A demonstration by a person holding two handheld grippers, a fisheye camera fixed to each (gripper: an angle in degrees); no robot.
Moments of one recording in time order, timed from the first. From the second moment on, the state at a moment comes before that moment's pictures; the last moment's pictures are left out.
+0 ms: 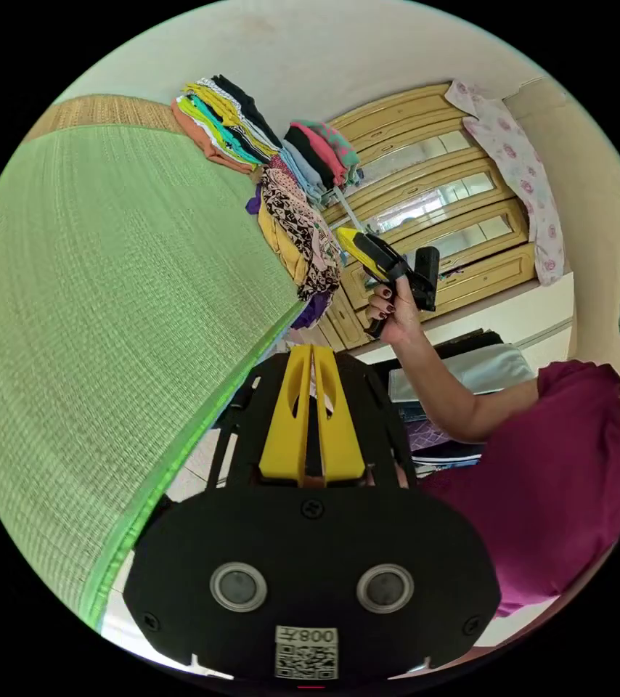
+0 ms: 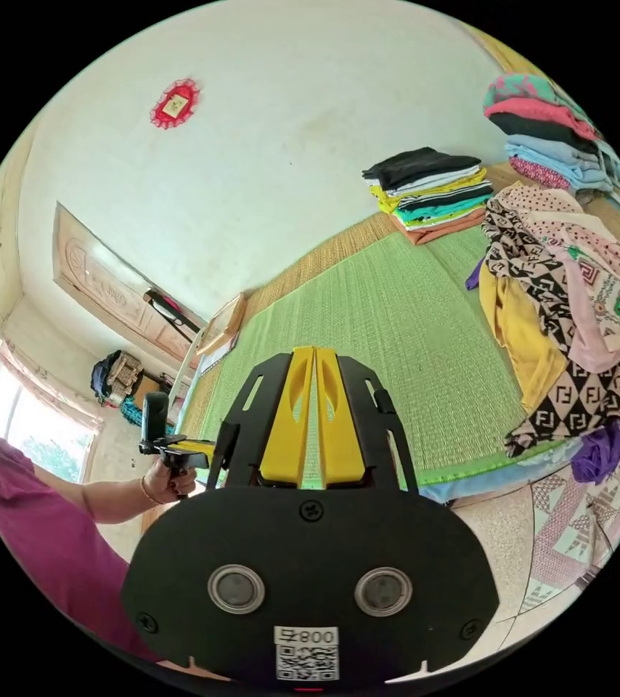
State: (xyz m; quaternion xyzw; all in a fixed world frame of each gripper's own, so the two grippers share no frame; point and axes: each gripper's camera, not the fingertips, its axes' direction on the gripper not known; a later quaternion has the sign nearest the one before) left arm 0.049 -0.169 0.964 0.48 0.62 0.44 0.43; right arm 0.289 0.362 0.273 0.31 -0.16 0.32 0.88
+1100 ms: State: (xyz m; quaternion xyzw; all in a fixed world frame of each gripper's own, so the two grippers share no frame) left arm -0.027 -0.121 0.886 0.33 0.74 0.37 0.45; right arm 0.505 0.383 0.328 0.12 0.12 0.43 0.89
